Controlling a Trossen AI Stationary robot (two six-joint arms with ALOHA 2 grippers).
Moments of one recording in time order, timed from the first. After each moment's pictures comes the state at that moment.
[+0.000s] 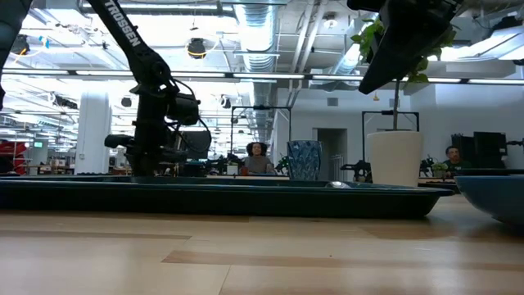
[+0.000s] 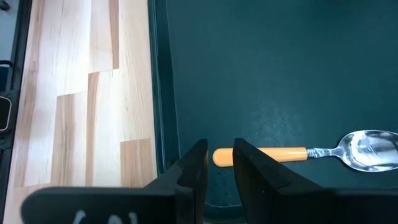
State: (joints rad) left arm 0.83 1.75 0.96 -0.70 -0.28 -0.50; right arm 0.38 1.46 1.00 -0.45 0.22 0.49
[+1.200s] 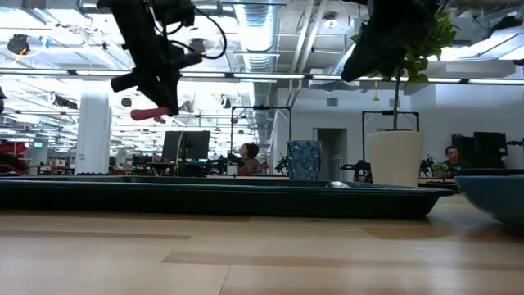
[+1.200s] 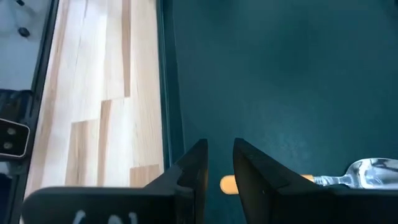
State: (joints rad) left arm 0.35 1.24 0.97 -0.79 -0.31 -0.77; right arm 0.36 1.46 1.00 -0.35 0.22 0.47
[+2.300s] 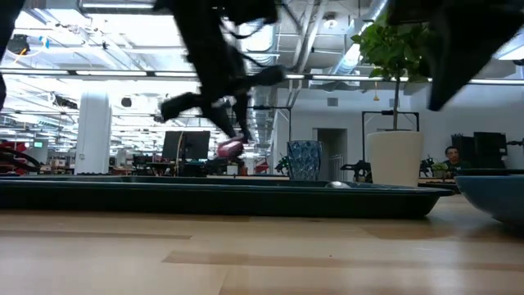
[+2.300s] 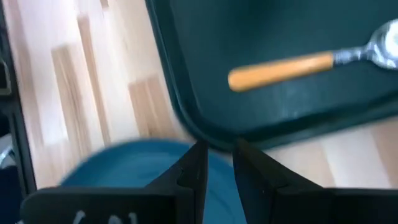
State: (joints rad) left arm -0.10 1.85 1.30 -0.66 -0.47 -1.37; right arm 0.50 1.46 1.00 -0.65 0.18 0.78
